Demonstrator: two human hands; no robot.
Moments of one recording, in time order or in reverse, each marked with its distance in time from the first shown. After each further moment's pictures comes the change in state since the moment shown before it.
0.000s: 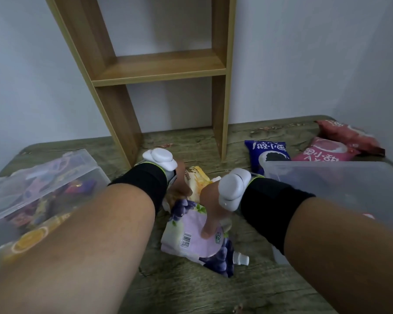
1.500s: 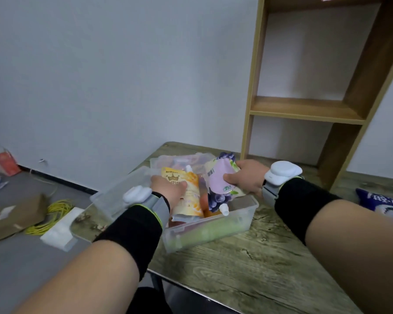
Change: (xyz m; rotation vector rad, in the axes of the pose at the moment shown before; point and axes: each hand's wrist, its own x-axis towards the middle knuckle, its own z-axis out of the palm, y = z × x) left_hand -0.277 -0.161 0.070 -1.293 0.696 -0.814; right_hand -0.013 -0.198 -0.063 0.320 0.512 -0.102
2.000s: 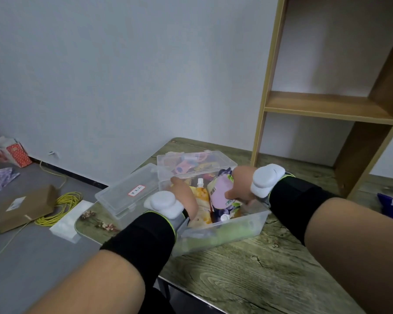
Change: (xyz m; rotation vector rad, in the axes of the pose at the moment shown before) left_hand -0.004 -0.004 0.022 0.948 -0.016 0.196; right_hand 0.026 -0.024 0.025 -0.693 -0.160 -0.097
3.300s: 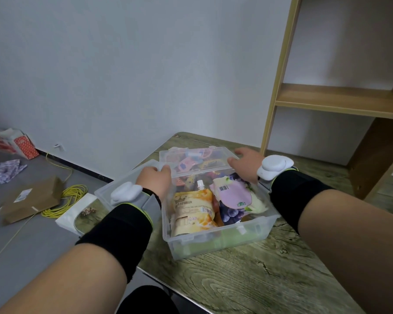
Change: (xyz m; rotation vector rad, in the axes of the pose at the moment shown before) left_hand 0.063 -0.057 -0.002 -0.884 0.224 -0.247; right_hand 0.058 0.019 0.001 0.691 0.161 0.133
